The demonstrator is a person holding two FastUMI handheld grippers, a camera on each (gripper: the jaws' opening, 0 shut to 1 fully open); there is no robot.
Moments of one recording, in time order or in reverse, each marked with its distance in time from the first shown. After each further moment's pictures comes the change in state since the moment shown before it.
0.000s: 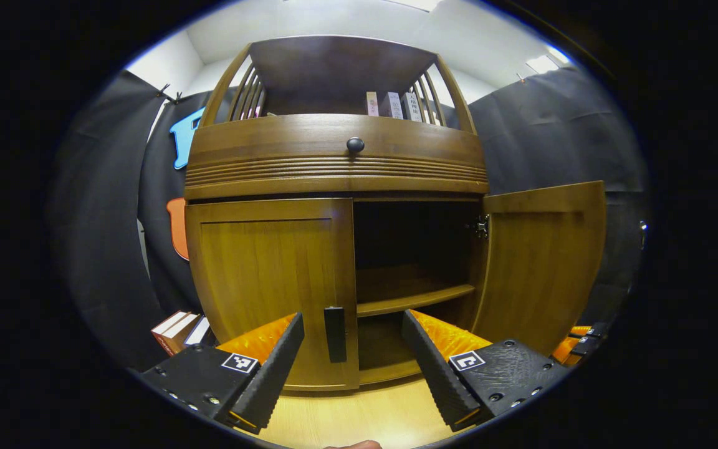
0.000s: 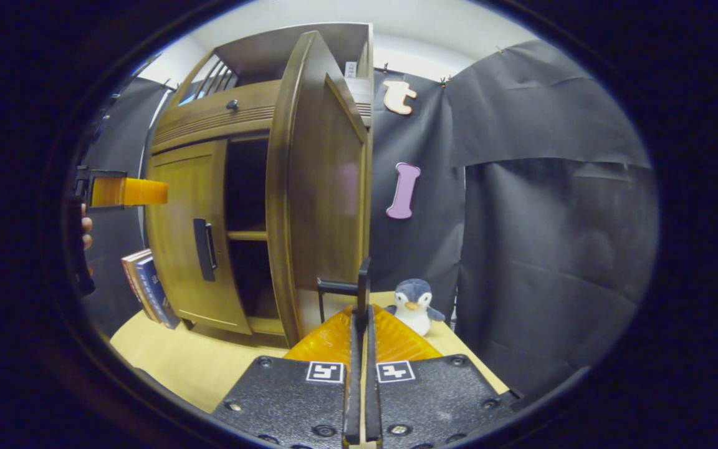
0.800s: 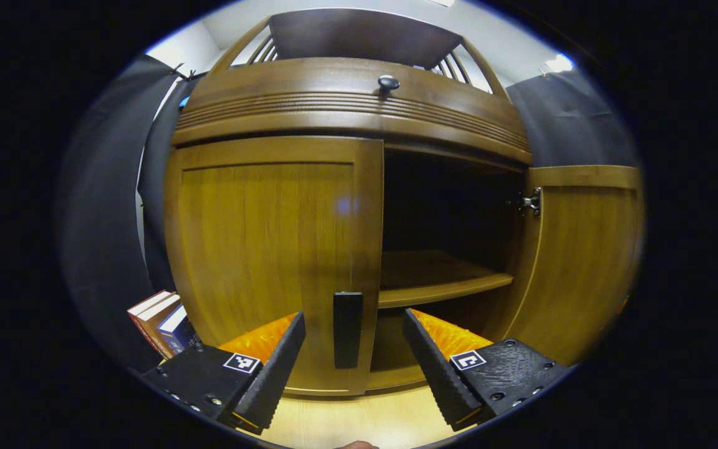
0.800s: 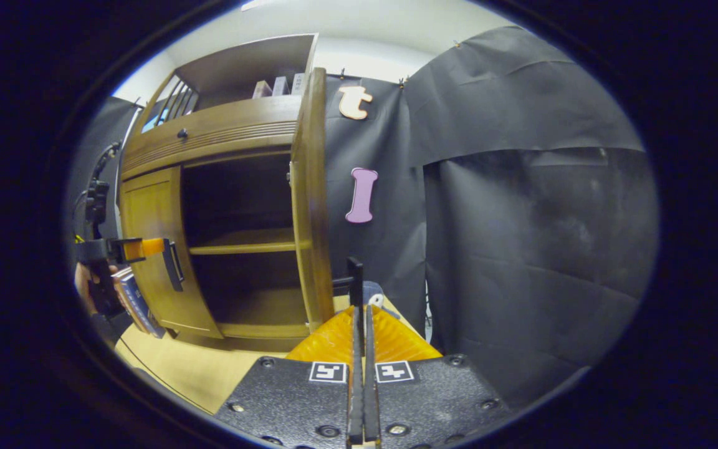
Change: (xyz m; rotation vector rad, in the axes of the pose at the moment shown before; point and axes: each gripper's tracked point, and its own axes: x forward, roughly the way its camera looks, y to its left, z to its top) left arm 0.087 0.027 -0.058 -0.062 0.062 0.047; right arm -0.038 -0.086 0.015 0.088 -0.038 -0.095
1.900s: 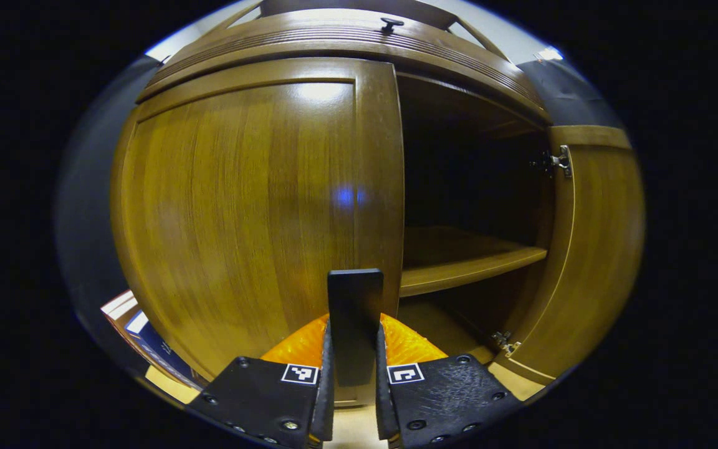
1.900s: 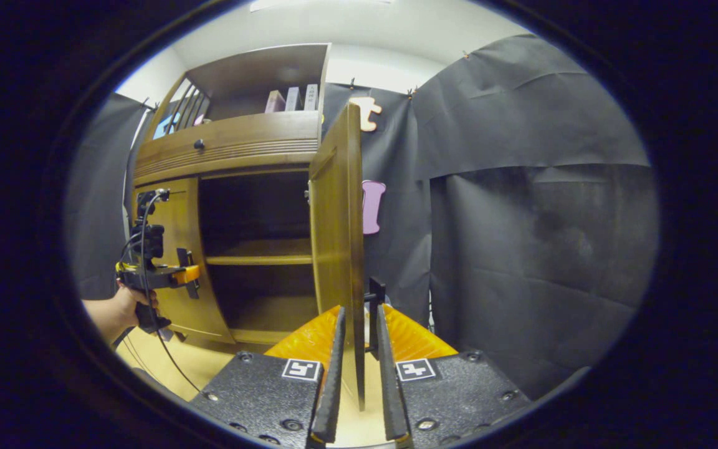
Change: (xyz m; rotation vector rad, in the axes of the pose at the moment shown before) left arm 0.064 -0.001 -0.040 0.009 0.043 -0.063; right arm -0.020 0.030 0.018 -0.027 0.000 0.033
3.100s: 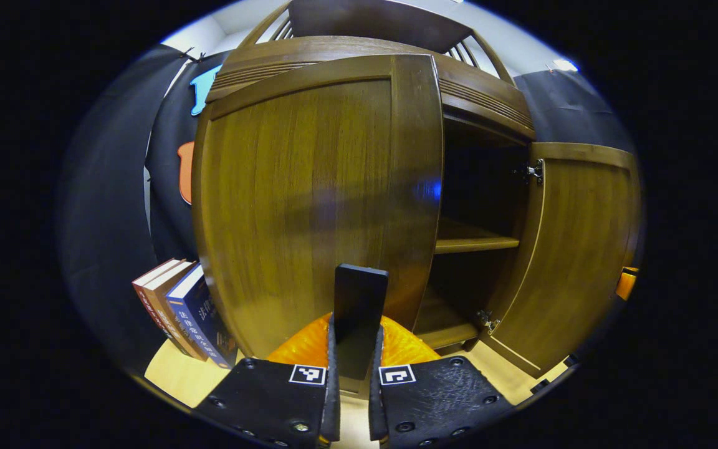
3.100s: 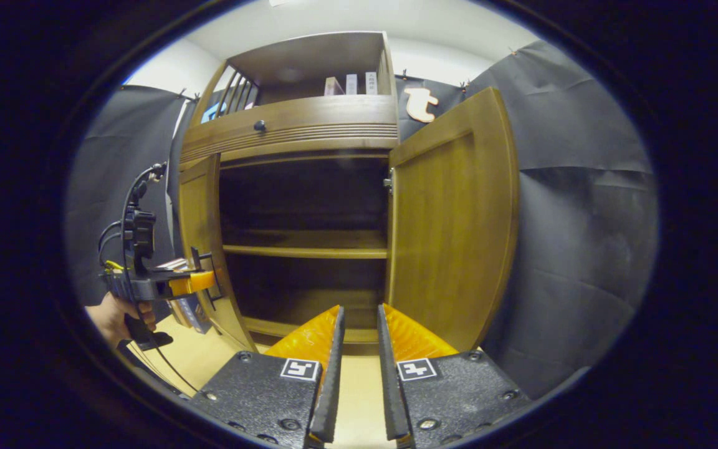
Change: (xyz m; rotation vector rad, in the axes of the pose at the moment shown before) left arm -0.113 0.020 -0.020 -0.032 0.052 0.062; right arm 0.025 0.104 -0.007 -0.053 0.033 0.234
